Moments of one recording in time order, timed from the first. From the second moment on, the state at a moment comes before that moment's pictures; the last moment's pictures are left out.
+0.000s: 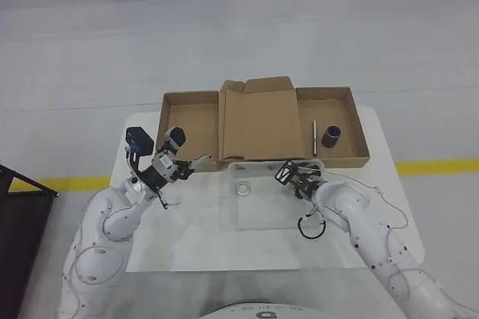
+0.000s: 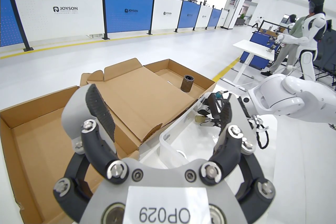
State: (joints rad) left arm 1.53 -1.18 -1.46 -1.75 0.89 -0.66 -0.11; right arm -1.40 -1.12 1.11 -1.65 -1.51 -0.32 0.76
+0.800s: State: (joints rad) left arm 1.53 -1.18 -1.46 -1.75 0.89 -0.66 -0.11; right arm -1.54 -1.08 1.40 -1.77 -0.34 -0.72 0.70
